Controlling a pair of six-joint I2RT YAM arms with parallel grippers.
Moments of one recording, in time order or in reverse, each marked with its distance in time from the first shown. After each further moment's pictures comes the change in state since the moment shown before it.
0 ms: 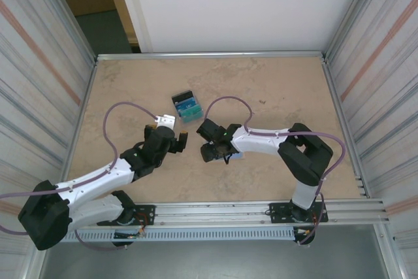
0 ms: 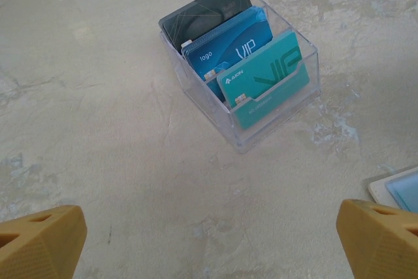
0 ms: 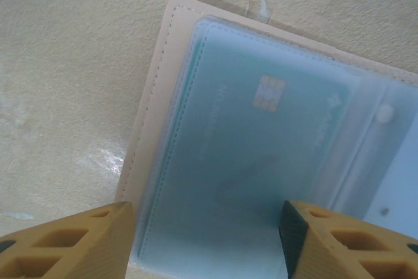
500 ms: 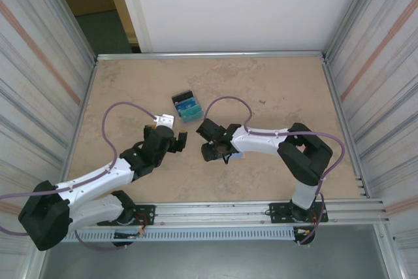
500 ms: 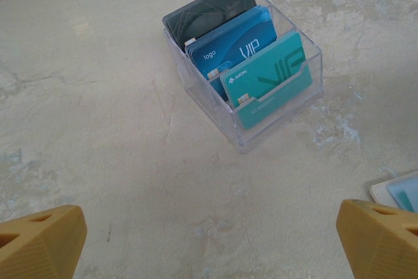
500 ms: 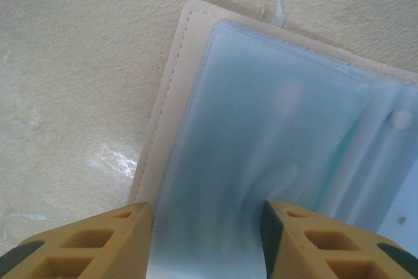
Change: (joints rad) left arm 0.009 0.000 0.000 -0.002 0.011 -0.014; right arm -0.013 0.004 -0.002 0.020 -0.029 -0.002
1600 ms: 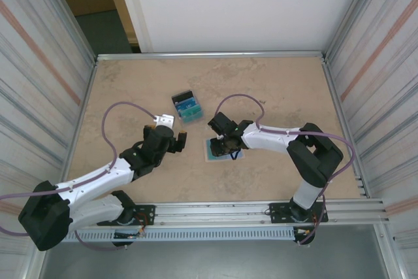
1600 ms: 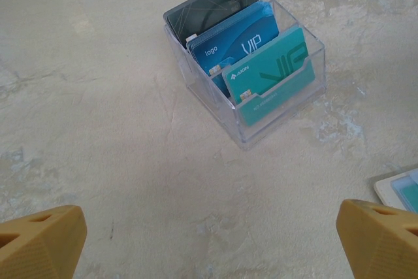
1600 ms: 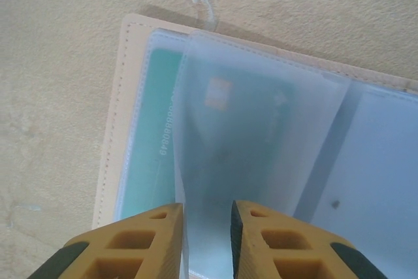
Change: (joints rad) left arm 0.006 0.000 0.001 -0.013 0.005 0.008; right arm -0.090 -0.075 -0.072 0.039 -0.110 0.004
